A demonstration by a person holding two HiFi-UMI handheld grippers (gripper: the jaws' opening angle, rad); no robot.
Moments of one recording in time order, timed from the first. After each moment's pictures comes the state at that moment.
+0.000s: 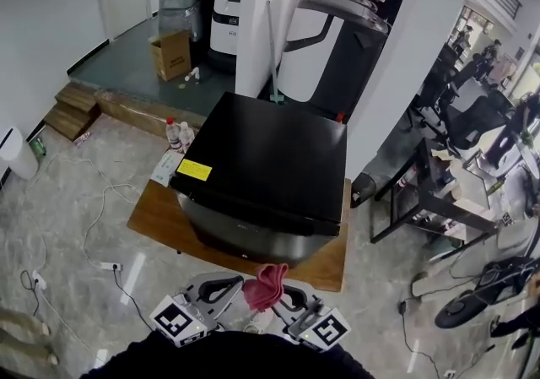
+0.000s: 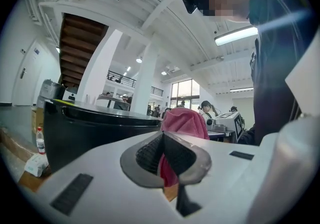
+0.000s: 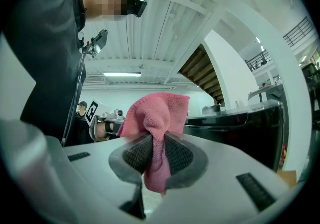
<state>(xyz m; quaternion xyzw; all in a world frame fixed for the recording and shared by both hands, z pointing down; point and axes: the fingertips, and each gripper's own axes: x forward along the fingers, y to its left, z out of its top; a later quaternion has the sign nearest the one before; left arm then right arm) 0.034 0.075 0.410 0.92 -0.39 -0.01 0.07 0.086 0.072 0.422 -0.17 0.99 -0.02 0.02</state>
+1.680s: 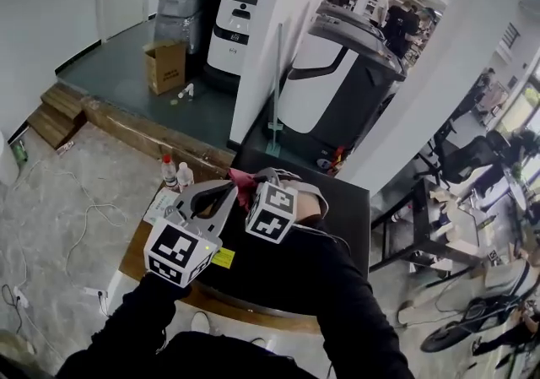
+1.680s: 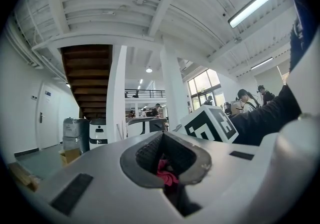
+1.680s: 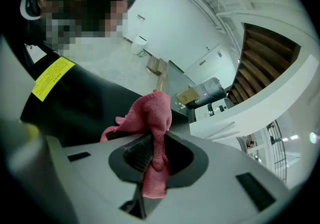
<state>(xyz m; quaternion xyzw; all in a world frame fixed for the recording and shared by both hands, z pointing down) -0.173 -0.243 0.271 0.85 -0.52 0.03 -0.05 -0.156 -0.334 0.398 -0.16 0.79 0.29 -0.52</state>
